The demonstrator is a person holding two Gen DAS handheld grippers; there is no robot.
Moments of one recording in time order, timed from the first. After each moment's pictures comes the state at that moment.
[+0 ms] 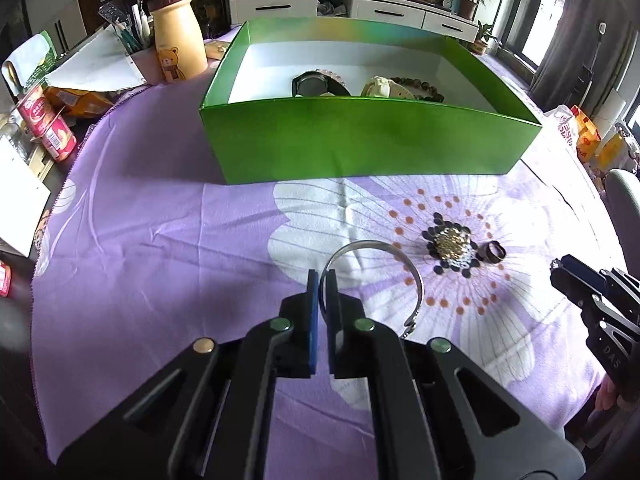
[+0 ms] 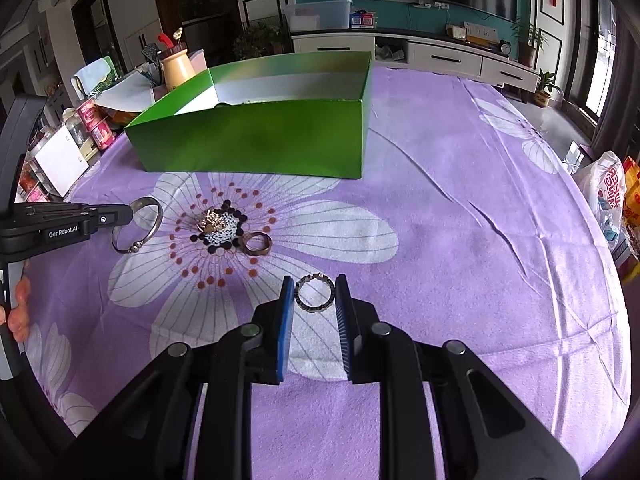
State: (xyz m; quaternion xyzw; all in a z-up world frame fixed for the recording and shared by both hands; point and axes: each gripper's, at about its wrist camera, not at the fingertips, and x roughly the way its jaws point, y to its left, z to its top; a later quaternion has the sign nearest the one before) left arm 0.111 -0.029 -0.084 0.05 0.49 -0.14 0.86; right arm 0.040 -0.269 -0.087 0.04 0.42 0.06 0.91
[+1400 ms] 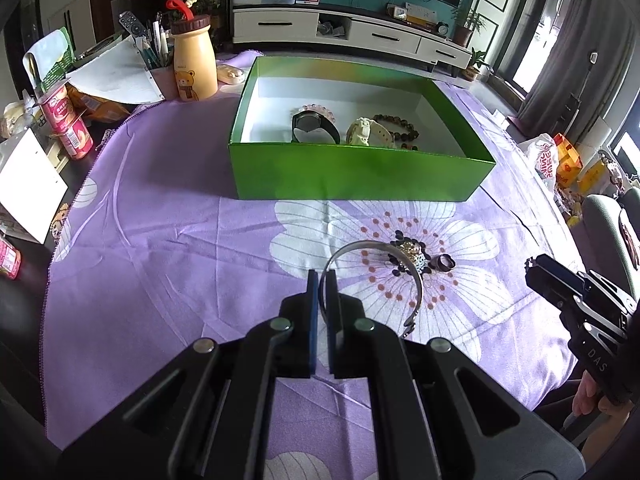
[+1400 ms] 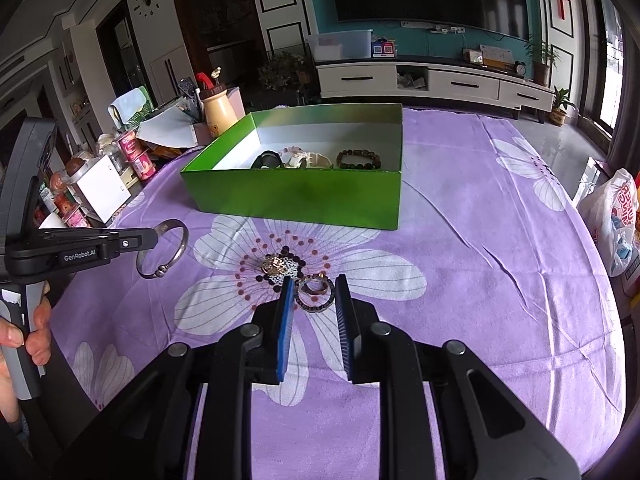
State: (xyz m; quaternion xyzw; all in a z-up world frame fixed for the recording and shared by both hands) left arm 0.086 -0.012 -0.034 0.01 0.47 -0.15 0.87; right arm 0.027 -0.253 -0.037 0.06 0.37 0.11 0.92
